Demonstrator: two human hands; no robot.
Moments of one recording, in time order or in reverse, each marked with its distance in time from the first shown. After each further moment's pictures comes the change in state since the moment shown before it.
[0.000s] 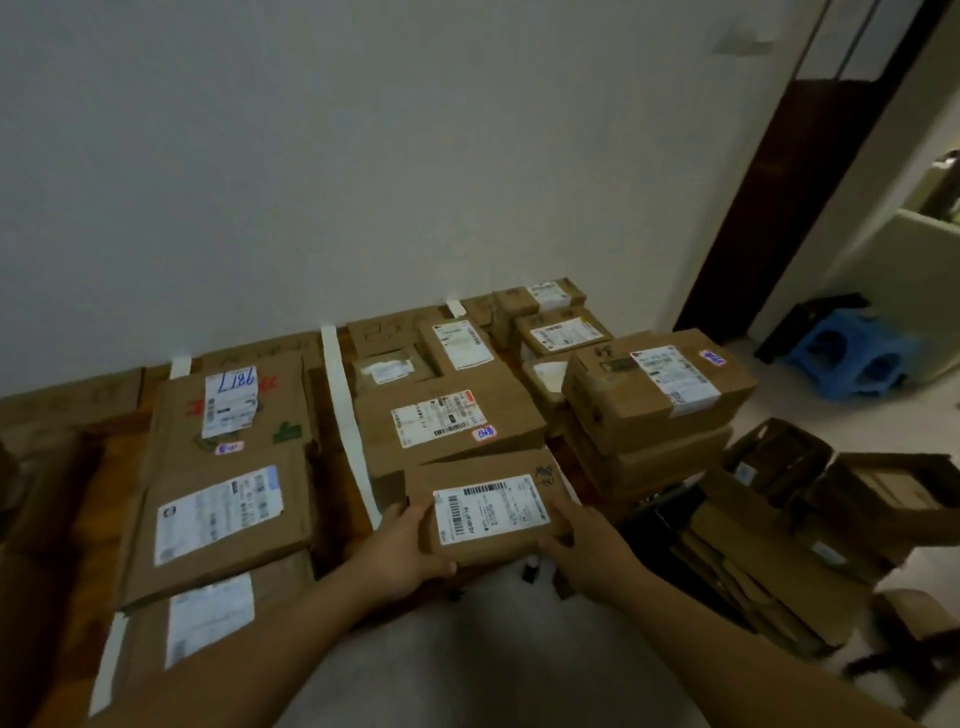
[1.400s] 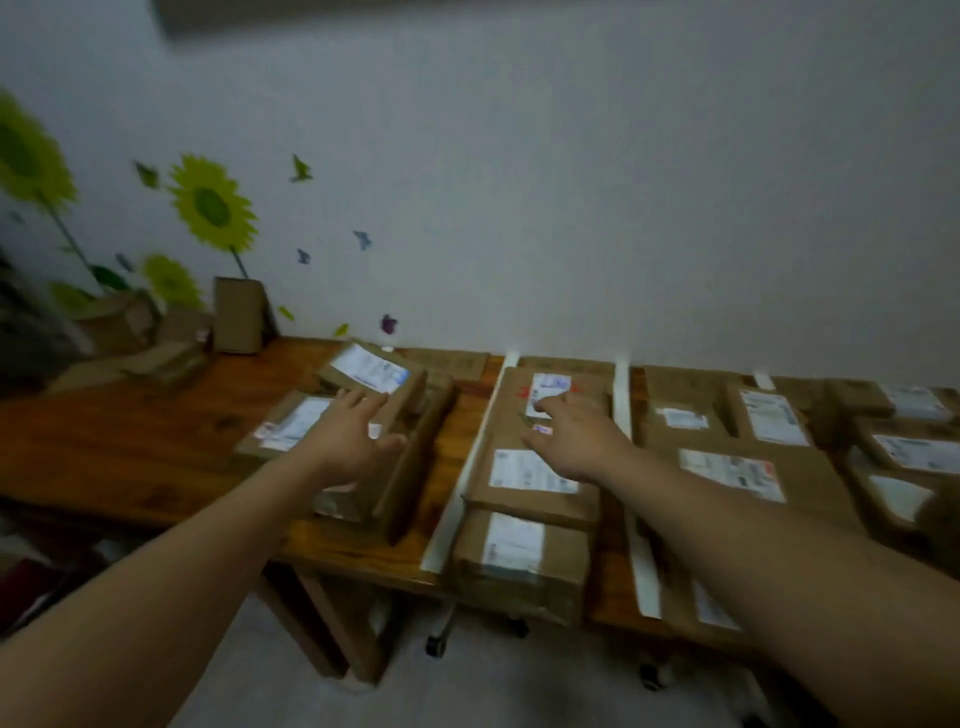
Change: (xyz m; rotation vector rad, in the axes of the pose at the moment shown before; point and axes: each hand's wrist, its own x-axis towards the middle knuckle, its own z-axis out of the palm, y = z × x) left_hand -0.248 -0.131 -0.198 0.282 0.751 -0.440; right_hand -0.015 -0.310 0.082 -0.473 -0.151 -0.814
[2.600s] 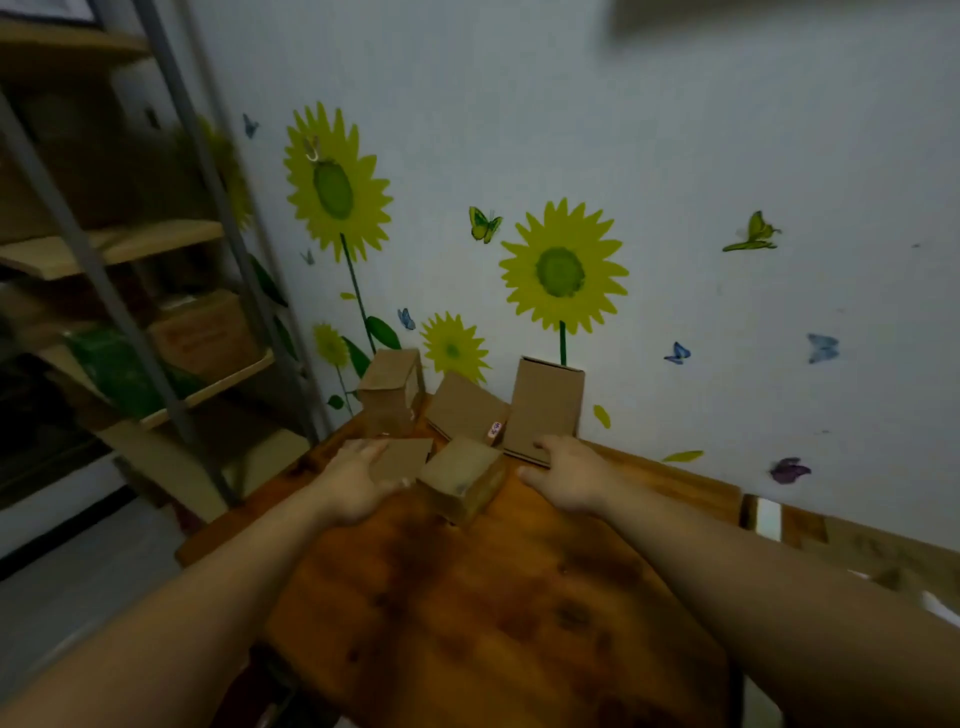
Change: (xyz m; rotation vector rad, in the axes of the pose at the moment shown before) left_hand 0.244 -0.636 -0.215 -0.145 0.014 -0.486; right_hand 0.490 -0.576 0.181 0.132 -0.210 -0.217
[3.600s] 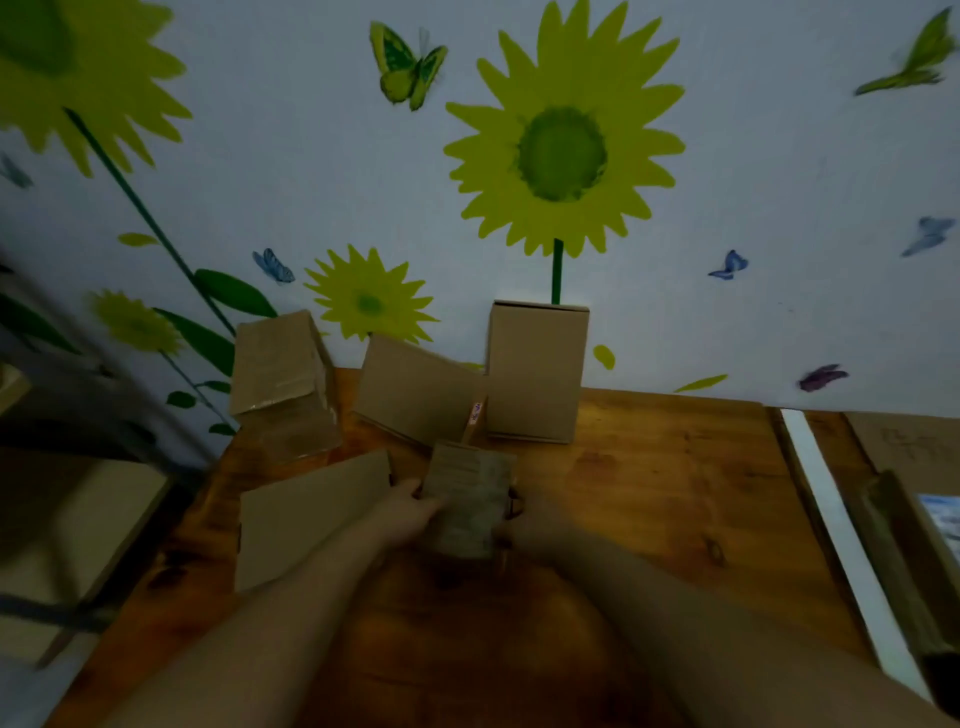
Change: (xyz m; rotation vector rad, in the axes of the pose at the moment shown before) left_hand 0.266 -0.025 0.104 -0.425 -0.653 -0.066; right_hand 0.188 -0.019 0.144 0.765 -0.096 0.590
